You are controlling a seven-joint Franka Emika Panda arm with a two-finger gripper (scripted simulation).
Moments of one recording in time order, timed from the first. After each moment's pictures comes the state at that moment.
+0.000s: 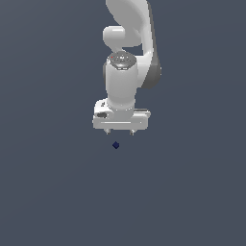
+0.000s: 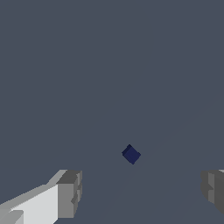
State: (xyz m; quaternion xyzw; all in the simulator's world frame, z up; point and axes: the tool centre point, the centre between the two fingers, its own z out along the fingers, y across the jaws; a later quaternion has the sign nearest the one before) arm 0.015 -0.011 0.183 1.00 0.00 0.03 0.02
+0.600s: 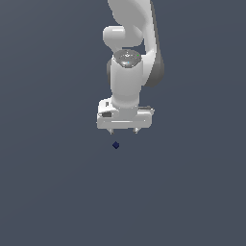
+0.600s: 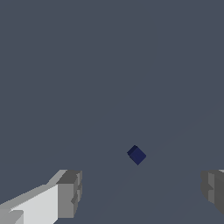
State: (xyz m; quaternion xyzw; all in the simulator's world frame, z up) arm 0.013 0.003 0.186 1.00 0.03 0.04 0.01
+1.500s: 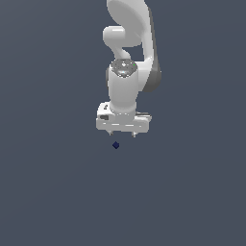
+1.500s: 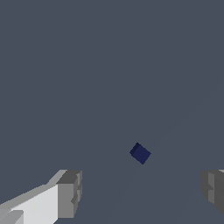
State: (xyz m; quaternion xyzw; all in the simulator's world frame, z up) arm 0.010 -0.003 0.164 1.00 -0.04 0.03 0.01
